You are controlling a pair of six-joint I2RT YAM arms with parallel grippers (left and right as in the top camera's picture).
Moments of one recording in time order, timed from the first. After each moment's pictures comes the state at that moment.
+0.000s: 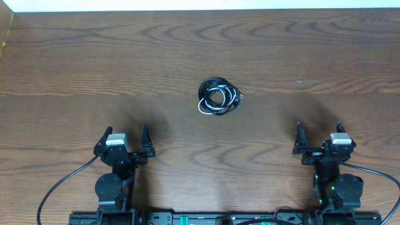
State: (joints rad) left arm 0.01 0.01 0.02 -0.11 0.00 -0.09; right arm 0.02 0.02 0.01 -0.07 0.00 0.01
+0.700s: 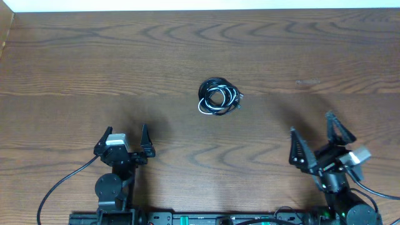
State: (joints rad) left arm 0.01 0.01 0.02 -0.10 0.00 -0.09; right arm 0.02 0.02 0.02 0.49 -0.34 0.44
